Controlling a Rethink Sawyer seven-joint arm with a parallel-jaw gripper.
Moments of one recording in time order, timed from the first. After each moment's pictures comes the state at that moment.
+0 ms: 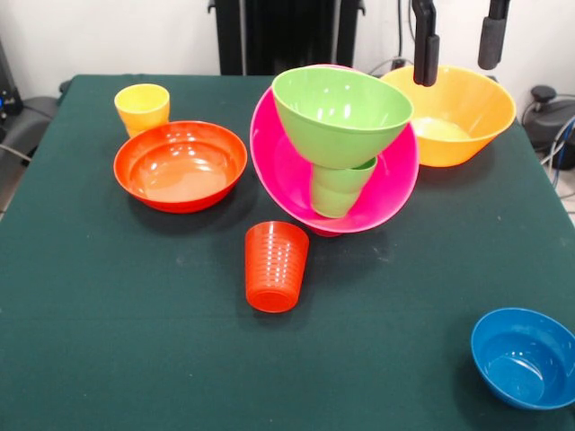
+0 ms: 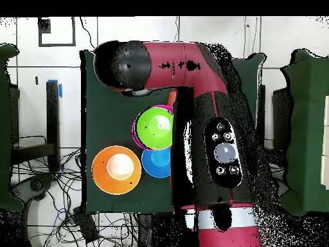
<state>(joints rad) -0.28 -0.75 0.32 1.23 -0.17 0.97 1.35</state>
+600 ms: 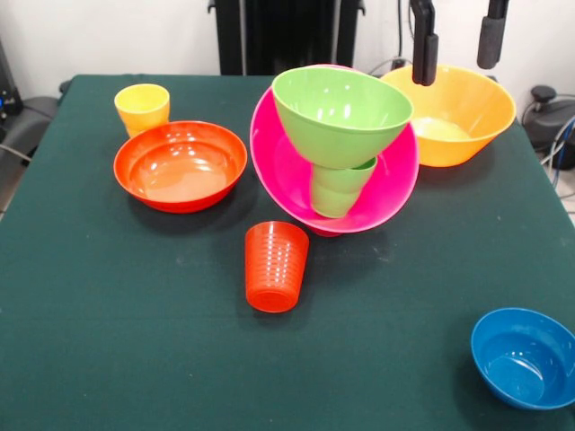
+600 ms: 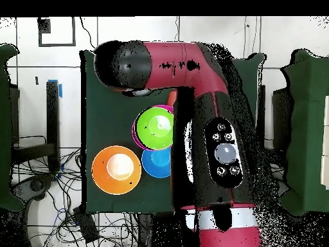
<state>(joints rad) -0.28 -0.75 0.32 1.24 -0.17 0.97 1.35</state>
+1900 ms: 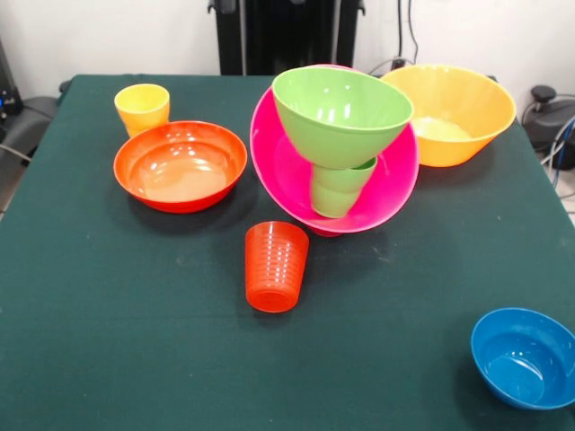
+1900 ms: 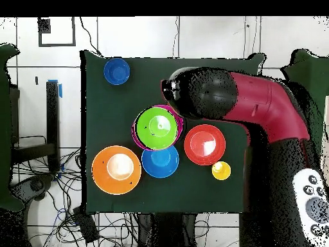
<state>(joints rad) -0.57 -0.94 0.40 1.51 -0.12 0.86 1.35</state>
